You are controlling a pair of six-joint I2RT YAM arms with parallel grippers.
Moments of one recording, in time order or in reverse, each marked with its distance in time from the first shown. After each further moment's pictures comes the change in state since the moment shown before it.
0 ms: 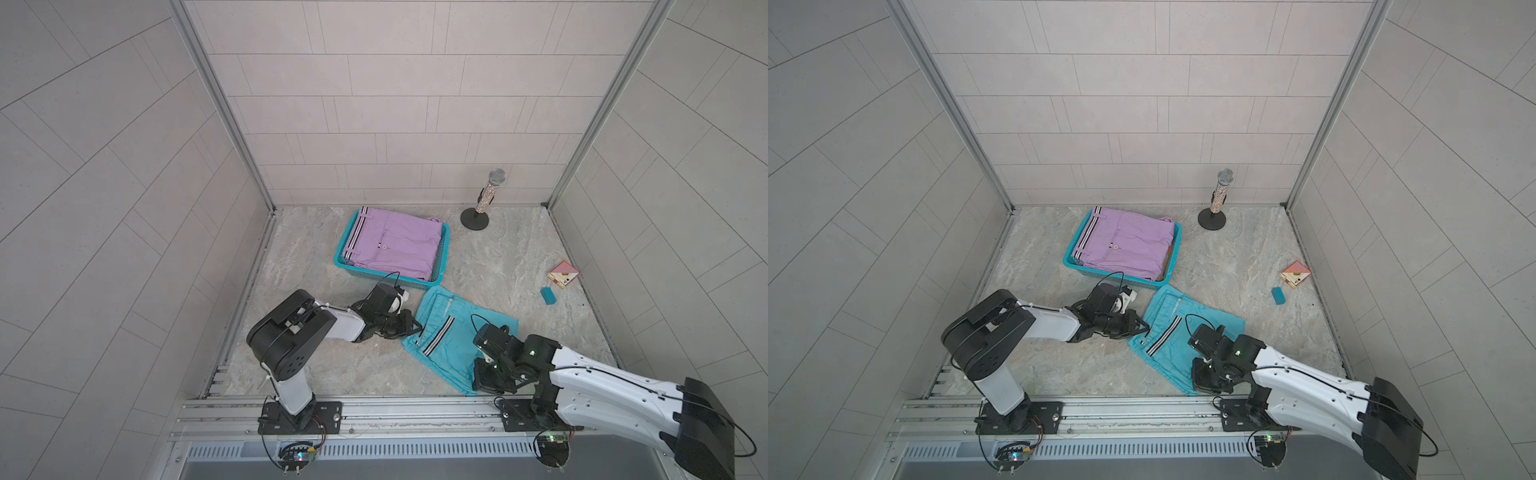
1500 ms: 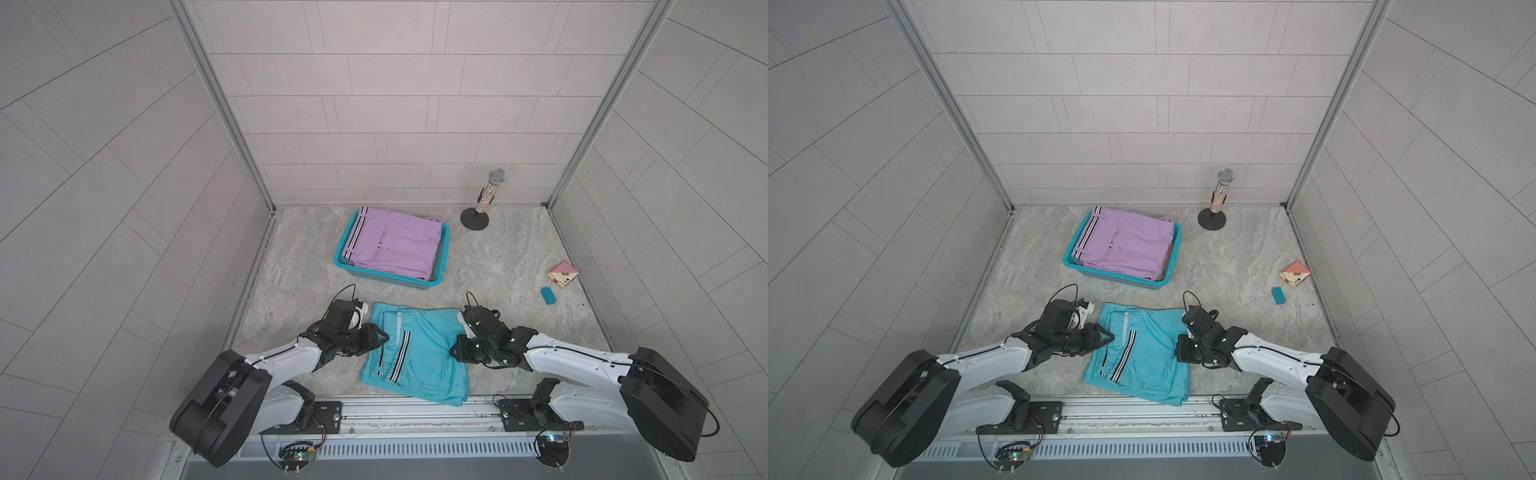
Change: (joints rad) left arm 0.216 -0.468 -0.327 -0.246 -0.012 0.068; right arm -0.154 0.349 -0.038 0.607 0.048 -0.225
